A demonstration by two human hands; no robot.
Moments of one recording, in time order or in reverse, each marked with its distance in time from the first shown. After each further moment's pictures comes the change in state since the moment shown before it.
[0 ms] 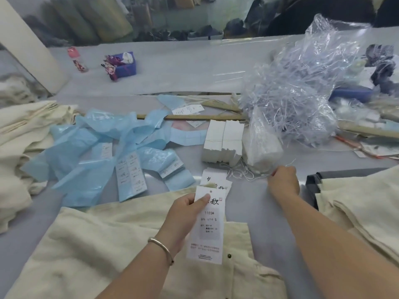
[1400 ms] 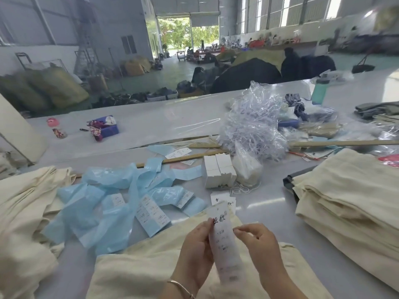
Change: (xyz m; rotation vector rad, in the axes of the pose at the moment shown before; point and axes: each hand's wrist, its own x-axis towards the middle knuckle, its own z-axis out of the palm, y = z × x) left_hand -0.083 0.002 -0.090 -0.453 -0.422 -0.034; right_hand -0.321 -0.099 -0.023 1.076 0.075 0.050
